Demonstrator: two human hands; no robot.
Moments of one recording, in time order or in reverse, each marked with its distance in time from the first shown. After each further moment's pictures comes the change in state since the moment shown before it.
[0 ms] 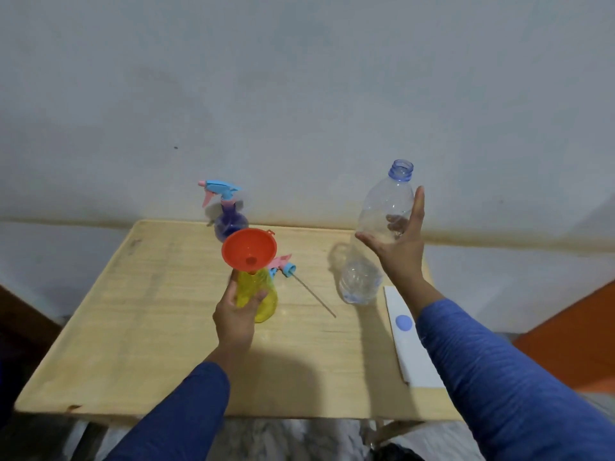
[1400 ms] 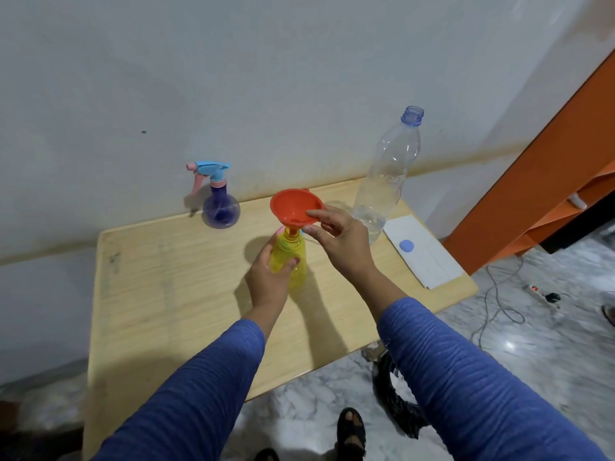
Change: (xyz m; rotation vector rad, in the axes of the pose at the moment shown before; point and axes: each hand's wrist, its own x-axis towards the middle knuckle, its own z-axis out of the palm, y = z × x) left_hand 0.039 0.022 -0.062 0.189 -0.427 0.194; right_hand -0.126 -0.081 0.148 0.018 0.038 0.068
